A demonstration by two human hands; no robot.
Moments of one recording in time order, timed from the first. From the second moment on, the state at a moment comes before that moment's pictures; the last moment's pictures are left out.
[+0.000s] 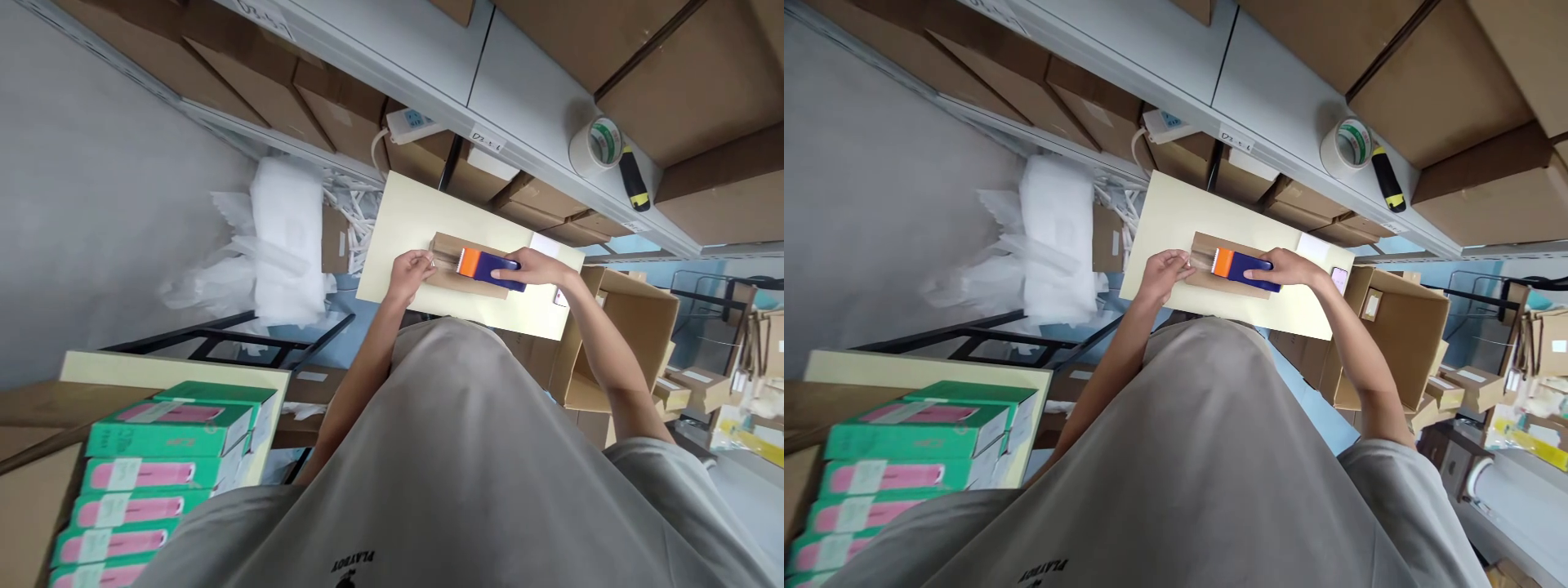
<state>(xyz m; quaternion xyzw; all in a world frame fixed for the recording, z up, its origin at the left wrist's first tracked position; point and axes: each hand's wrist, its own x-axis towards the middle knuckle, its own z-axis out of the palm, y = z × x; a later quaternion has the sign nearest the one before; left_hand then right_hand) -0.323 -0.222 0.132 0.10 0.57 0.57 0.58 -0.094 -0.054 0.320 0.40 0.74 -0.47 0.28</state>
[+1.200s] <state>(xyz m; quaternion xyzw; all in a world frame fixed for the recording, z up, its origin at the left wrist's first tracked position) -0.325 -0.218 0.062 0.06 0.63 0.50 0.59 -0.125 -0.049 0.259 0.39 0.71 -0.51 0.28</state>
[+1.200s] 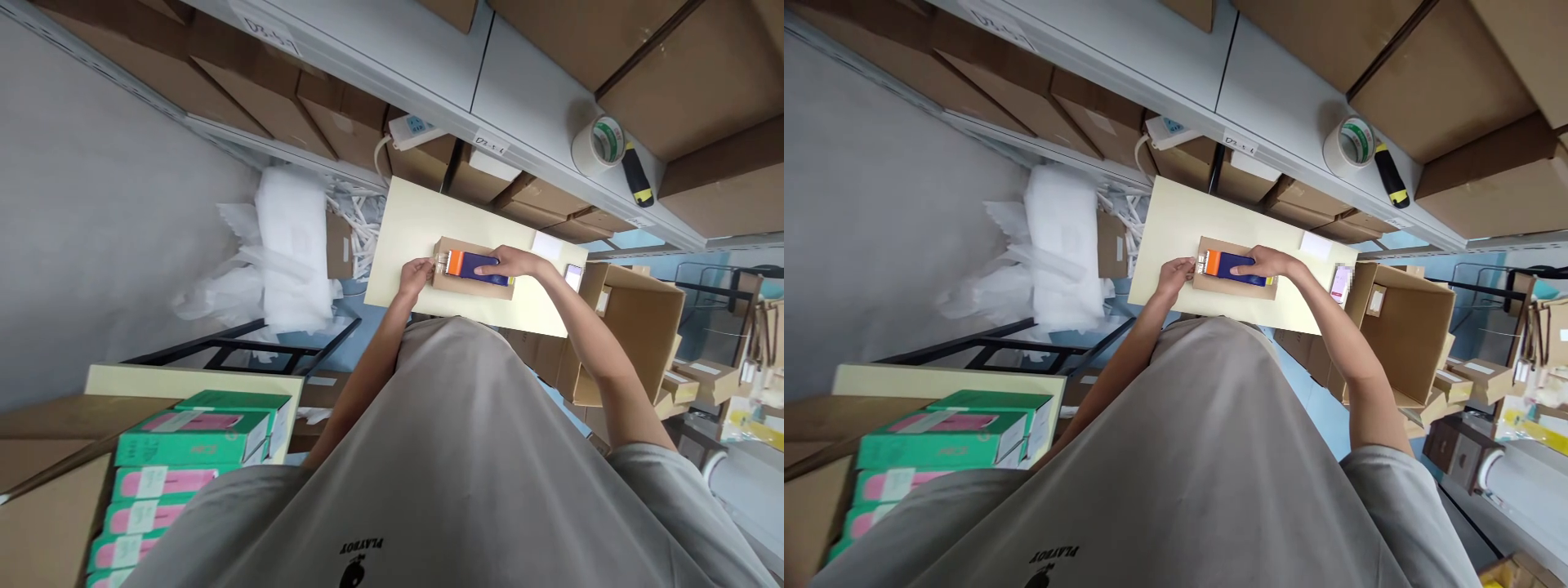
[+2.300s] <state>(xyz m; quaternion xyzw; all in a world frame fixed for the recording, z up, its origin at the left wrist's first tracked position) -0.330 -0.217 0.091 0.17 0.72 0.48 0.47 -0.127 -0.048 0.257 0.39 0.72 -0.50 0.29</state>
